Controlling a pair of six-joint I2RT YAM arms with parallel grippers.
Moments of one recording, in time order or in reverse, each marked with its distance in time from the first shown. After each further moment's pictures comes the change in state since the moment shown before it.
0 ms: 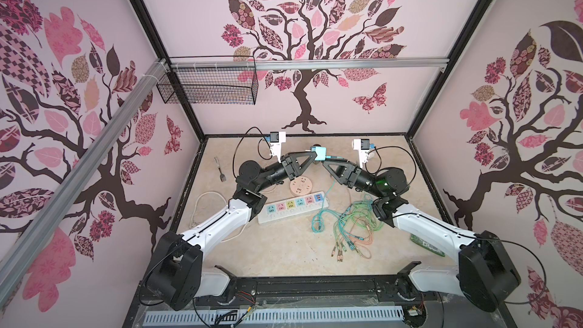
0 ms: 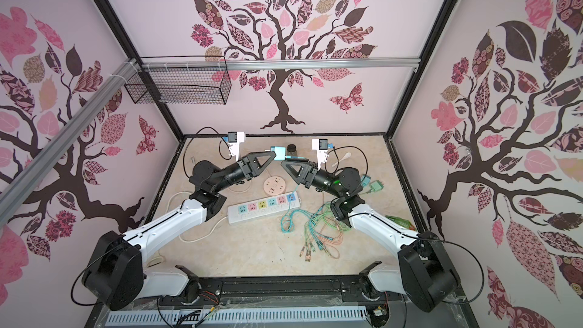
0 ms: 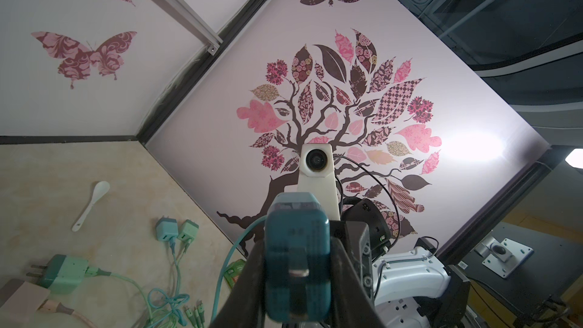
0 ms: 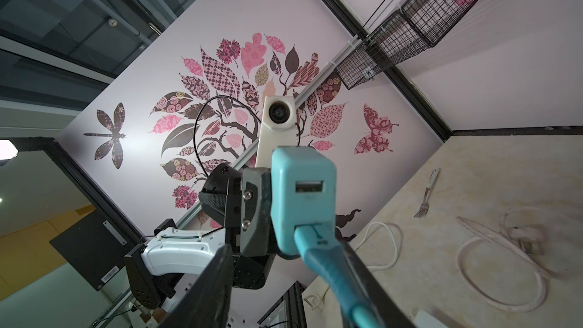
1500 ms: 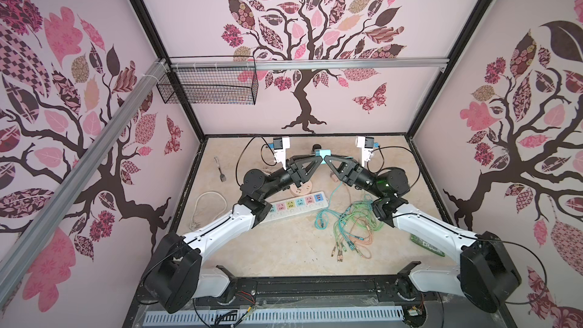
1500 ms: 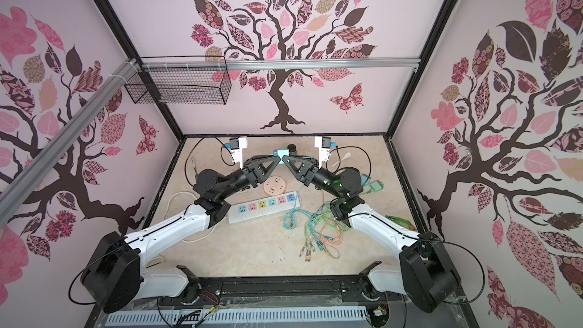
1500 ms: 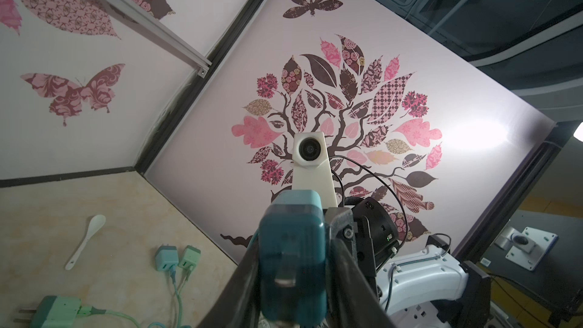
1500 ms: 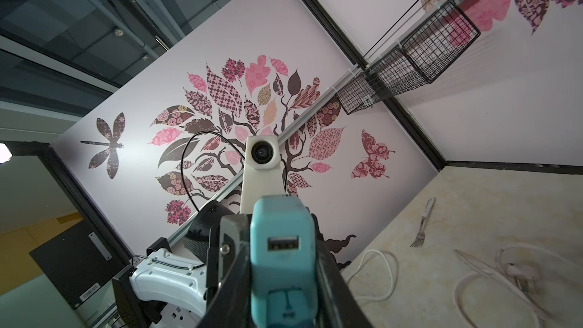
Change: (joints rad) left arm -0.091 -0.029 -0.052 0.034 -0.130 0.143; right arm 0.026 -0.007 0.025 -0.024 0.074 -0.063
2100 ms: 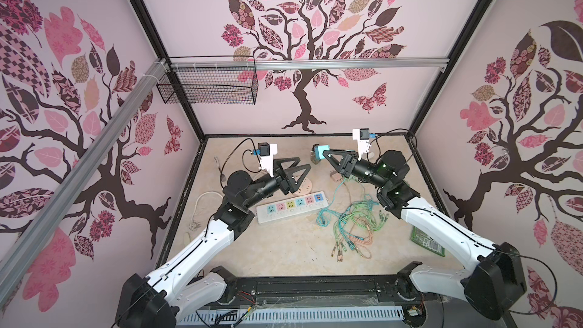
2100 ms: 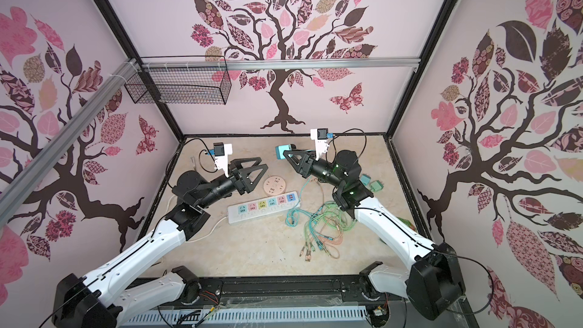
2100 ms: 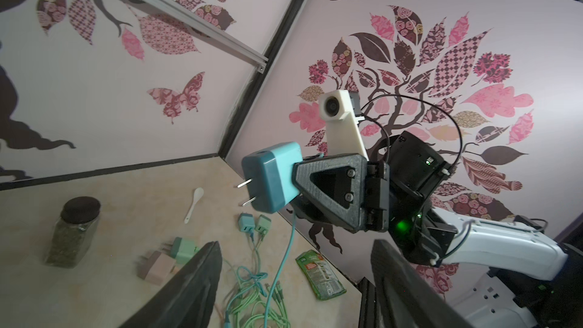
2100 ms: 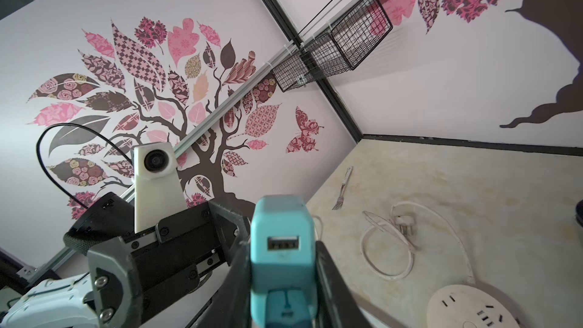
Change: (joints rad) left arm 0.088 -0.299 -0.033 -0.519 -0.077 0.285; right arm -0.051 -0.049 0.214 -0.600 0.040 -0.320
